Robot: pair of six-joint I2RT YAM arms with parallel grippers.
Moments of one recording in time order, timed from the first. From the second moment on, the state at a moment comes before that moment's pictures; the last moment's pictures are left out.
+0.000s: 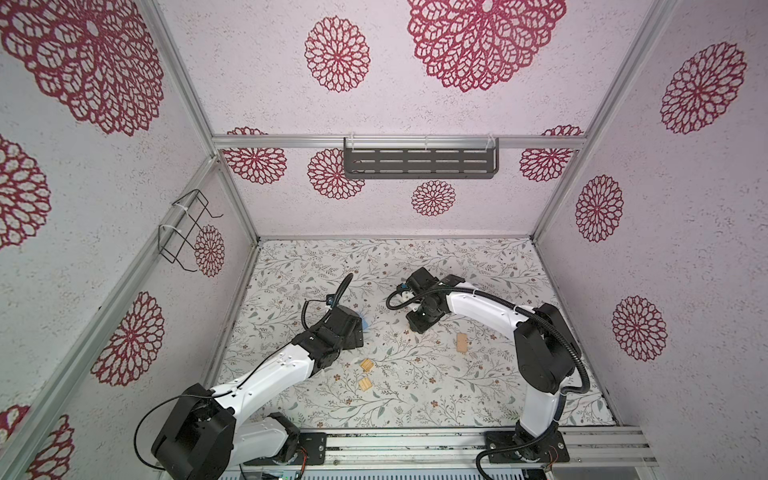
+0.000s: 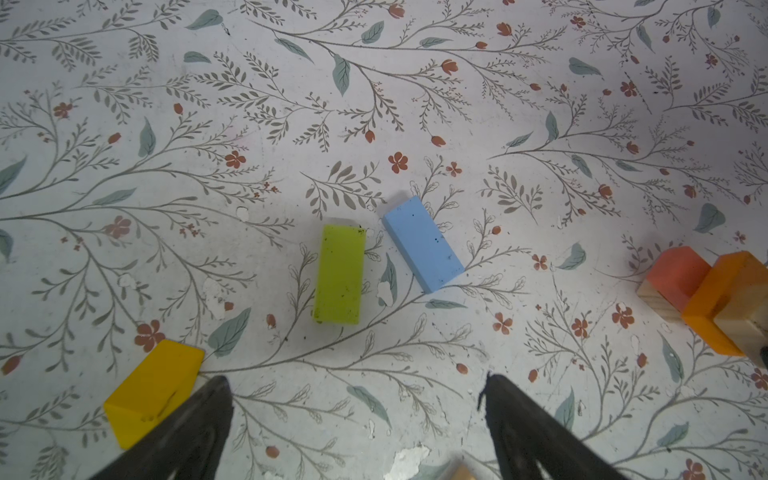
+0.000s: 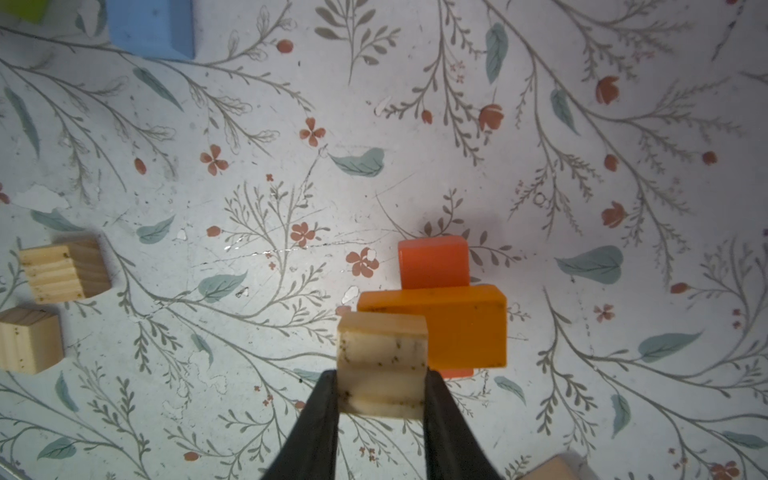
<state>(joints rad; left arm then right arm) -0.61 1.23 0.68 -0.38 -0.40 -0.59 0.71 1.86 1.42 -0.84 -0.06 -0.01</state>
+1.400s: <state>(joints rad) -0.61 1.21 0.67 -0.37 -0.35 -0.59 0.68 1.65 1.38 -0.86 0.11 0.21</state>
